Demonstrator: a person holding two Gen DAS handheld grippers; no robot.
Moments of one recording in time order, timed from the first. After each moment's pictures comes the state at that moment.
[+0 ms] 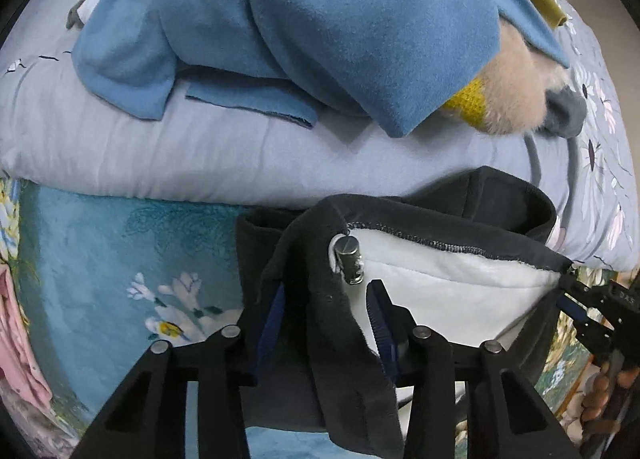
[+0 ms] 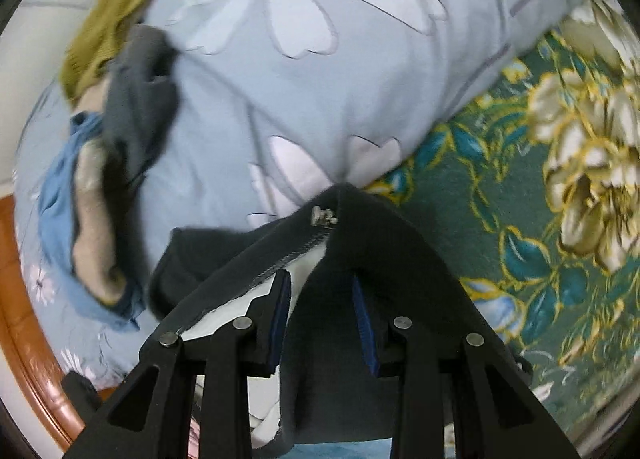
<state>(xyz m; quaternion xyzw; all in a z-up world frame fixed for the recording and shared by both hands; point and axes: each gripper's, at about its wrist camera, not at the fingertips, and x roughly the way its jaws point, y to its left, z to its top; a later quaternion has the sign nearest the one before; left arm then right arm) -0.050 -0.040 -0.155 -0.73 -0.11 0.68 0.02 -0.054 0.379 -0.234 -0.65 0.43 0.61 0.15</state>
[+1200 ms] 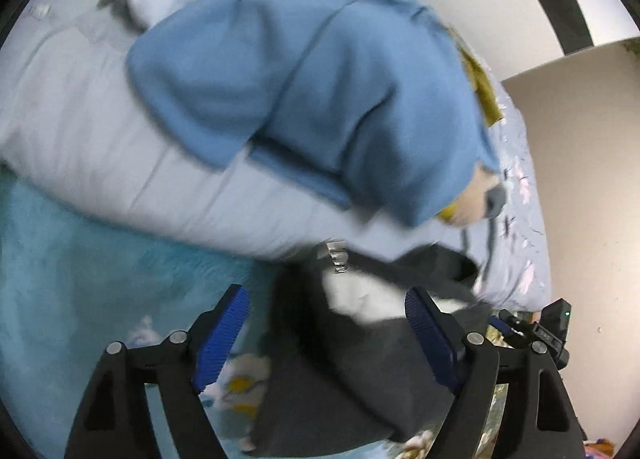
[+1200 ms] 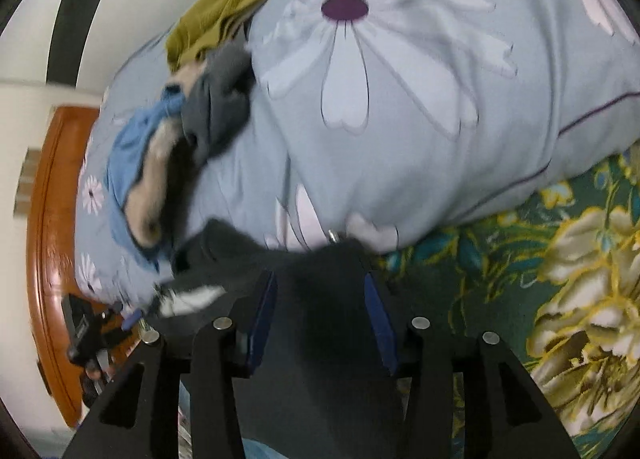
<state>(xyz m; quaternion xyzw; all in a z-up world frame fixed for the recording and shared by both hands) -0.021 -0.168 -0.147 -0.61 -0.28 0.73 0.10 -0.029 0.428 -0.235 -0.59 0.36 0.72 -0.06</state>
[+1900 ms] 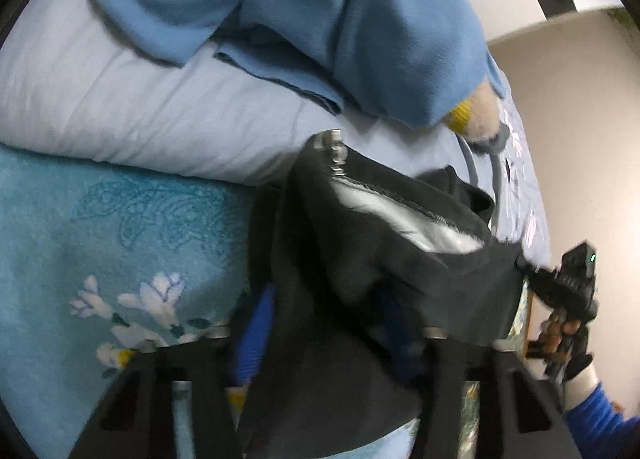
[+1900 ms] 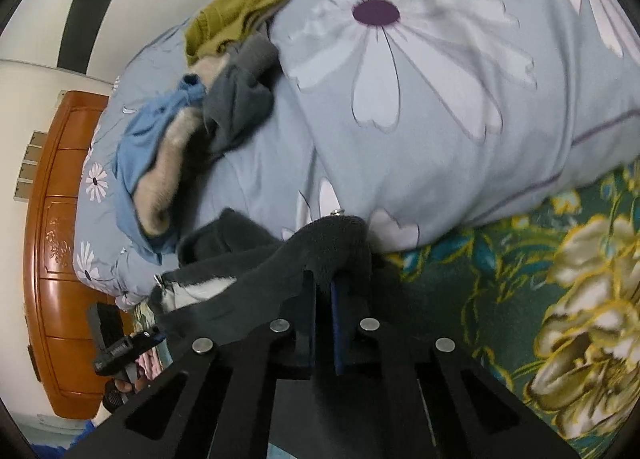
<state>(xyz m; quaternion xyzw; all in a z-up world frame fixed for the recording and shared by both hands) 0.008 -0.092 -0.210 -0.62 -0.25 0.72 0.17 -0.037 0.419 -0.214 -0.56 0.35 0.75 -0.06</state>
